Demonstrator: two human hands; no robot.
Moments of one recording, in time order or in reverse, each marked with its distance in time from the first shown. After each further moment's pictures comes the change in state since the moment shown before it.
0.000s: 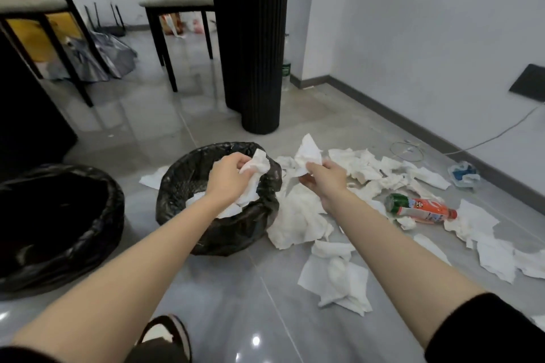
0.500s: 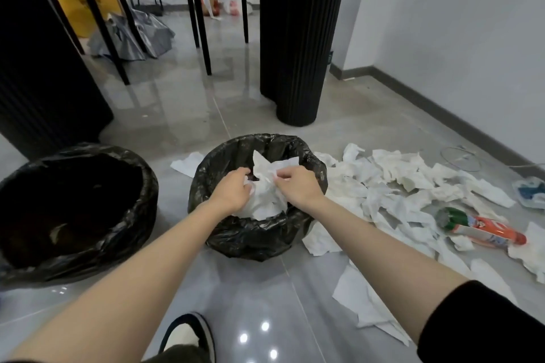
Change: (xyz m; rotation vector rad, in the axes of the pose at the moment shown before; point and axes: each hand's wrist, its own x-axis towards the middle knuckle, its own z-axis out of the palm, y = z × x) left_hand 0.025 -0.097 -0.014 0.258 -0.234 -0.142; right_hand 0.012 0.051 0.114 -0.934 -0.420 -0.404
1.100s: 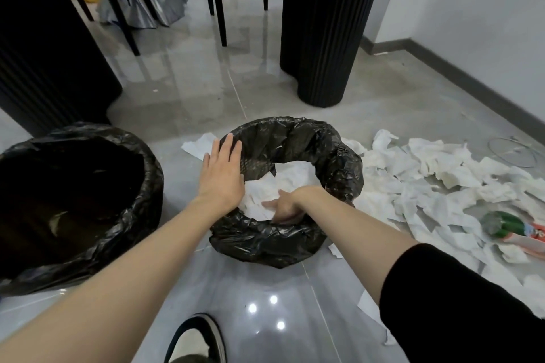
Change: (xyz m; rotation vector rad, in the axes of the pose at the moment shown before) left_hand 0.023 -0.051 0.001 0.364 0.182 -0.014; right_hand 0.074 0.027 0.085 -0.825 -0.988 0.210
